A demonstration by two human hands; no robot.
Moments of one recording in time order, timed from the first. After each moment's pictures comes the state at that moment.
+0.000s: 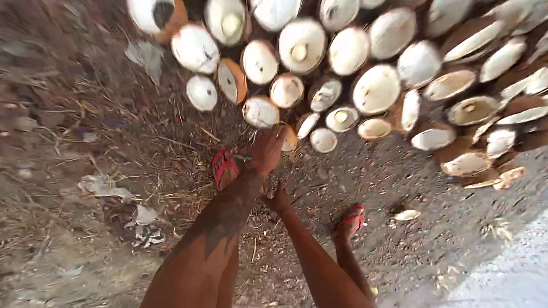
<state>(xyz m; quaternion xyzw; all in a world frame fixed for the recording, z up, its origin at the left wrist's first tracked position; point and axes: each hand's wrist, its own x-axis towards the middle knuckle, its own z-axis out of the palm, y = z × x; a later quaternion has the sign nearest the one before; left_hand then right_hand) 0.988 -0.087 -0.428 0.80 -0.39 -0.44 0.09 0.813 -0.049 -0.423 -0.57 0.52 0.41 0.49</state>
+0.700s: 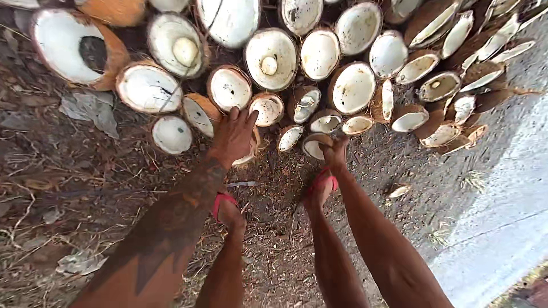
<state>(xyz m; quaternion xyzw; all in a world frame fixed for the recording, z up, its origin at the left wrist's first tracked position) 1.122 -0.128 -0.471 0.73 -0.58 -0.35 0.04 0.819 -0.262 -0.450 -0.65 0.67 0.07 0.37</state>
